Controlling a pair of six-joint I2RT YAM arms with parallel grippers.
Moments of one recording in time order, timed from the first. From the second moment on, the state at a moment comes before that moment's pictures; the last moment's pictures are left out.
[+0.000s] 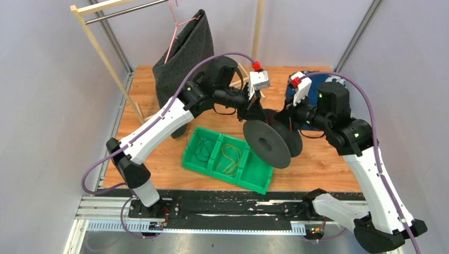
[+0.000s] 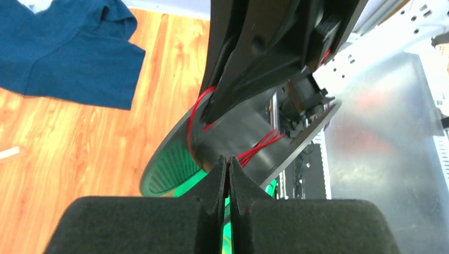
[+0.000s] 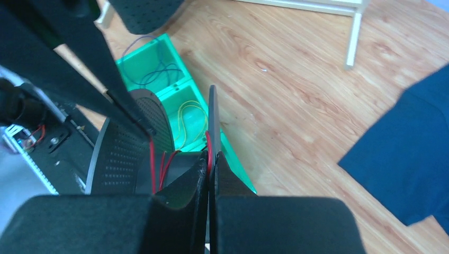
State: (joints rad) left arm -0.84 1.69 1.92 -0.67 0.72 0.12; right arm 0.44 1.00 1.40 -0.86 -0.29 -0.05
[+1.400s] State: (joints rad) left arm -0.75 1.22 1.22 0.05 0.84 0.16; right arm 0.05 1.12 1.25 -0.31 -1.19 1.02
